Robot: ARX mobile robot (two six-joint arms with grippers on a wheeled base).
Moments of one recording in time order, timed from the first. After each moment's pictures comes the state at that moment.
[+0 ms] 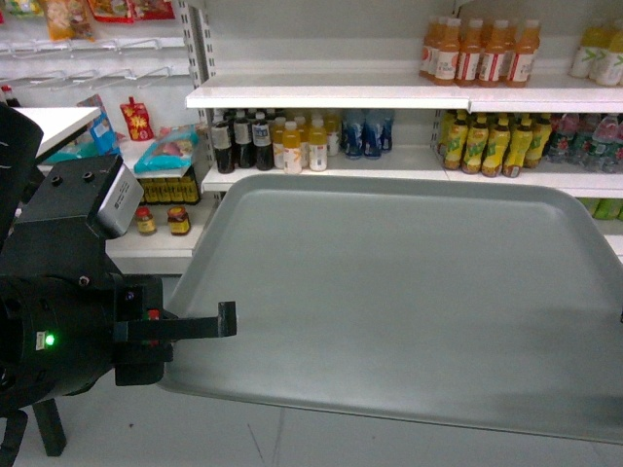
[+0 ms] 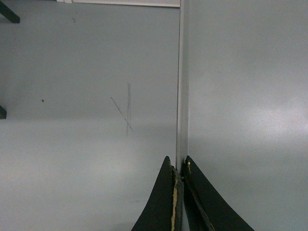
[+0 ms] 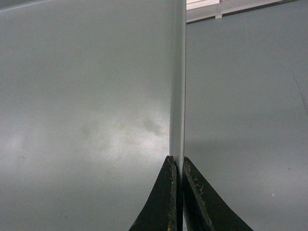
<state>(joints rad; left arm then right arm) -0.37 1.57 0.59 0.26 -0.17 -0.32 0.05 1.53 0.49 0.40 -0.09 0.24</state>
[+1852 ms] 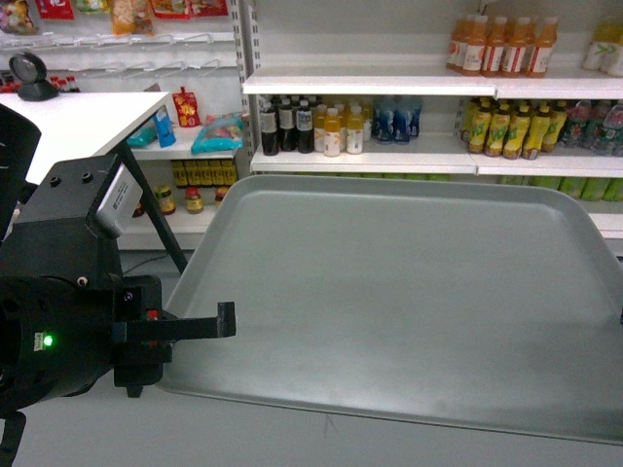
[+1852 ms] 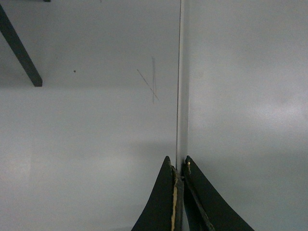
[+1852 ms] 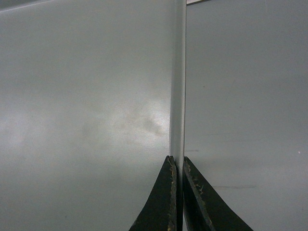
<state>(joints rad) -0.37 1.57 0.58 0.26 -0.17 -0.32 0.05 1.53 0.49 0.40 -0.09 0.24</state>
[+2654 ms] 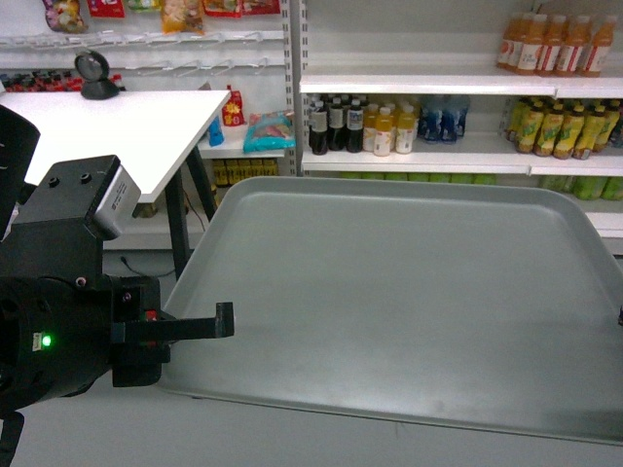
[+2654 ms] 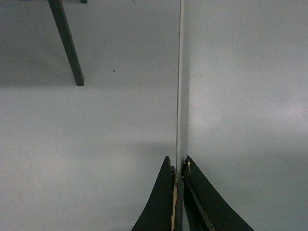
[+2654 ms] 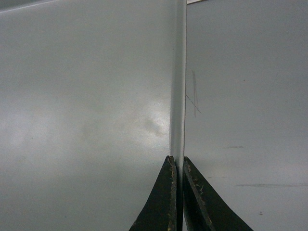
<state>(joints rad) -0.37 1.57 0.58 0.26 -0.17 -0.32 0.05 1.53 0.49 0.40 -0.09 0.24</state>
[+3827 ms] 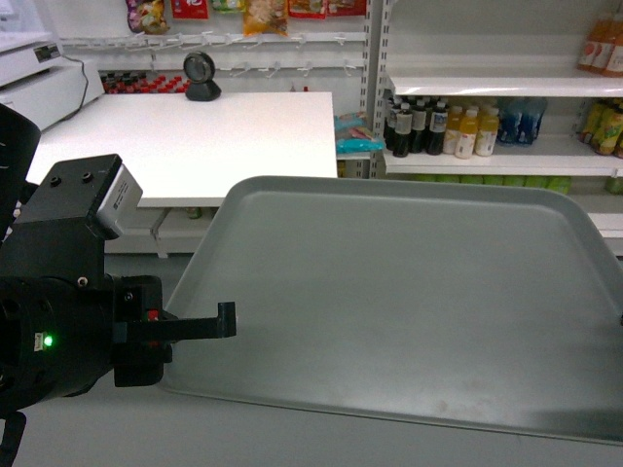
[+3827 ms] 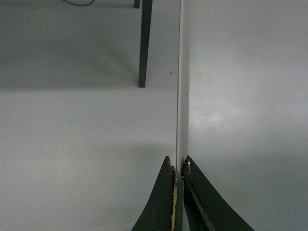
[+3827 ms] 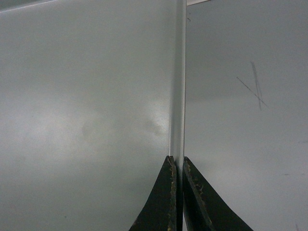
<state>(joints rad) -0.37 1.57 0.58 0.26 -0.17 -0.32 0.05 1.53 0.49 0.40 -0.09 0.24</state>
